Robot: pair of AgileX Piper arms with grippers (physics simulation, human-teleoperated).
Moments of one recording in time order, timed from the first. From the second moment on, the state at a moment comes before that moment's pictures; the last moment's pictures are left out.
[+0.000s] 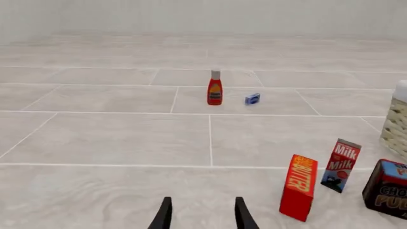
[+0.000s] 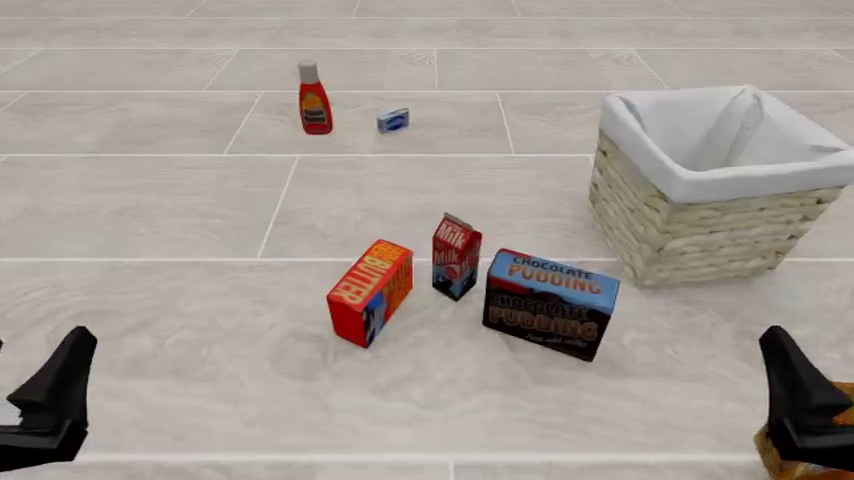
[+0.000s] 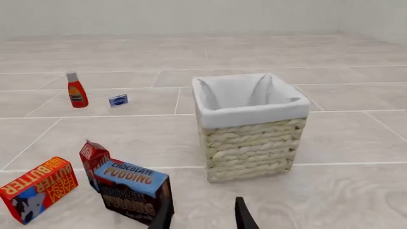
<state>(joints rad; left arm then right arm) 0.00 0.06 -0.06 0.05 -0.02 -0.01 0.06 -0.06 0.05 0.02</state>
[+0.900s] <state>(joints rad) -0.03 0.00 -0.14 0.07 -0.05 0.26 0.30 -0.29 0.08 -0.21</state>
